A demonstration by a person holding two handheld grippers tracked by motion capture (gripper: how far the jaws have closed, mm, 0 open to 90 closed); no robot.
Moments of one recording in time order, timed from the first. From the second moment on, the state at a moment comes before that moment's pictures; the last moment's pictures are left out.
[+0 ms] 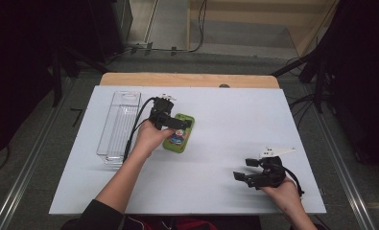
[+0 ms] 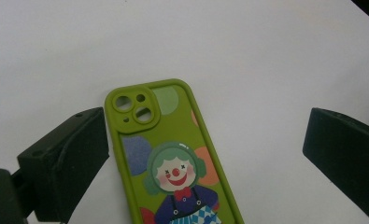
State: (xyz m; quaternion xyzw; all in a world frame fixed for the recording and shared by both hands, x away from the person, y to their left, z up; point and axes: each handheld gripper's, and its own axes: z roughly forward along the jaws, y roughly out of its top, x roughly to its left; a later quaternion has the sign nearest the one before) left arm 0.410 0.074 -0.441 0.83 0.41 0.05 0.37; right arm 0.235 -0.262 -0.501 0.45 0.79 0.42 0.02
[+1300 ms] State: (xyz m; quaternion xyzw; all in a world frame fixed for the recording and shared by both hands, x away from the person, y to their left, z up) left arm 0.404 0.067 -0.471 0.84 0.43 0.06 0.34; right arm 0.235 -0.263 -0.501 0.45 0.79 0.42 0.02
